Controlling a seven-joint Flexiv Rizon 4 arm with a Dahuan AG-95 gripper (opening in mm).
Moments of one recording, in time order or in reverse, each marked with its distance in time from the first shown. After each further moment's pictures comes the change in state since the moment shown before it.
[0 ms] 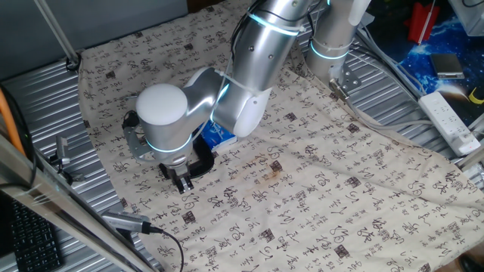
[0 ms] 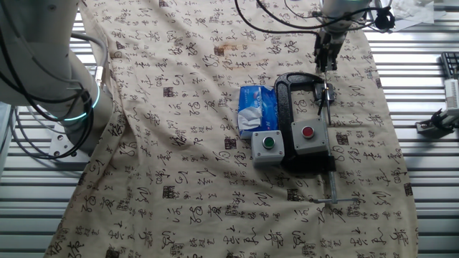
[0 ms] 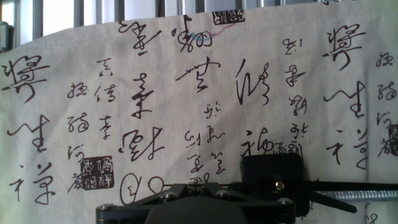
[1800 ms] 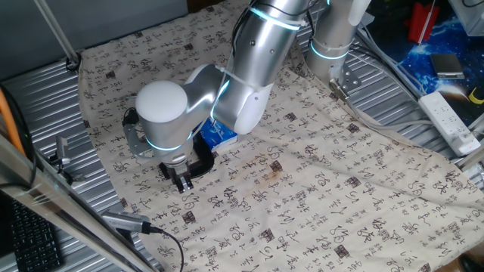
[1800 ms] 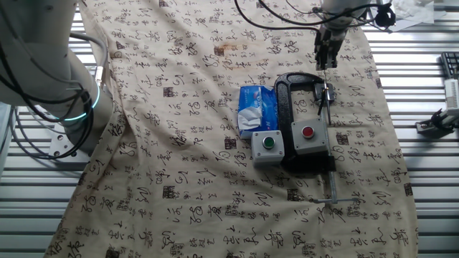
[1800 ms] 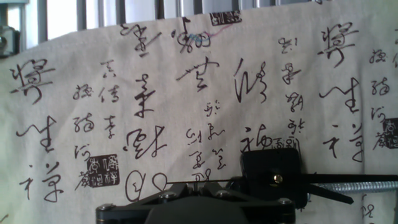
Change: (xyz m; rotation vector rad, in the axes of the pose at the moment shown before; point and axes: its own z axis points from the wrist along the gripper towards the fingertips) arm 0.000 0.003 -0.008 -0.003 0.003 0.030
